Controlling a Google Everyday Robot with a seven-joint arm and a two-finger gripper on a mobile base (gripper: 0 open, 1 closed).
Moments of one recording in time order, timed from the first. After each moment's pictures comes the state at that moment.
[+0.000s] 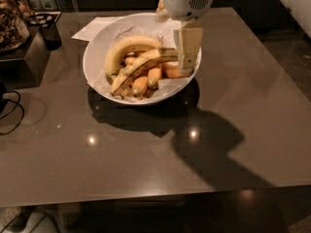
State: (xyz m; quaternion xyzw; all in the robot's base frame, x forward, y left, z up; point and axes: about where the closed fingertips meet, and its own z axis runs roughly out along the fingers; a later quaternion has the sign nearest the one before) arm 0.563 -0.055 0.982 -0.80 0.59 -0.04 0.14
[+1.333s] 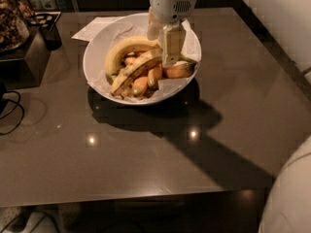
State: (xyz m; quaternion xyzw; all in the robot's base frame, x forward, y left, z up) arm 0.587 -0.032 0.960 -0.81 0.57 -0.02 0.11
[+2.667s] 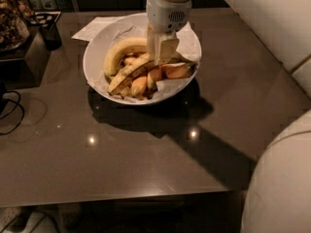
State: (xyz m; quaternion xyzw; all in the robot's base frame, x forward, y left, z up) arm 0.587 -0.027 0.934 -0.81 0.57 0.01 0.09
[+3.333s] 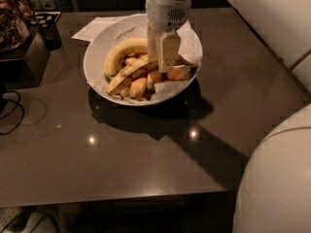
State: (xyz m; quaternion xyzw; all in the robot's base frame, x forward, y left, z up) arm 0.588 -0.026 0.938 -0.81 0.57 0.01 0.09
